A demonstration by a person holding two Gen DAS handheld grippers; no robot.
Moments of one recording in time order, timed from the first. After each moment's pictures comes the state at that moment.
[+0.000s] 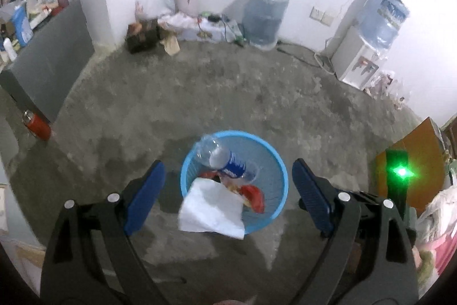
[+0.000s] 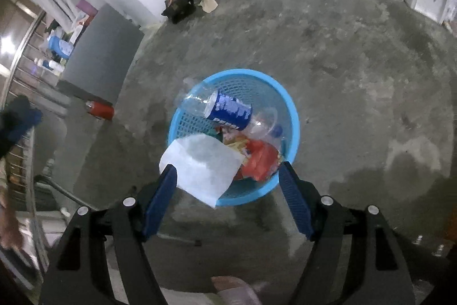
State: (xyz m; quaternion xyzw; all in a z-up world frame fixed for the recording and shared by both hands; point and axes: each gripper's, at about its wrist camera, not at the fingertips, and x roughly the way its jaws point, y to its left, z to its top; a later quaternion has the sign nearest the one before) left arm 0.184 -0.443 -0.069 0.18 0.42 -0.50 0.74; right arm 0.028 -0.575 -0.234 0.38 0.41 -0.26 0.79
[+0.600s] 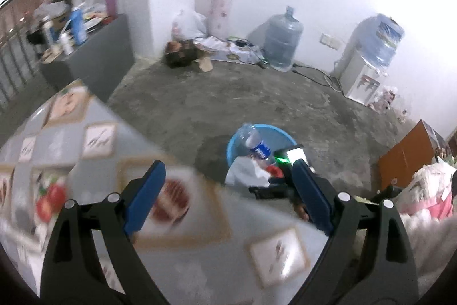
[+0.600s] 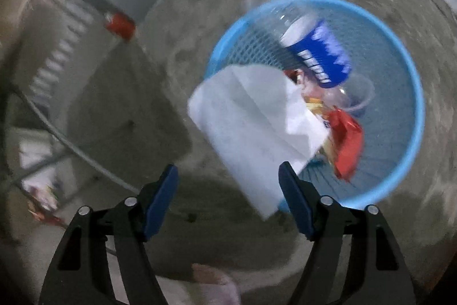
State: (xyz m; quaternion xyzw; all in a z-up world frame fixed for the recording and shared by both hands) left arm 0.164 -0.227 0.016 0.14 0.38 -0.46 0.79; right arm 0.157 -0.507 -0.365 0.27 0.54 -0.13 0.78
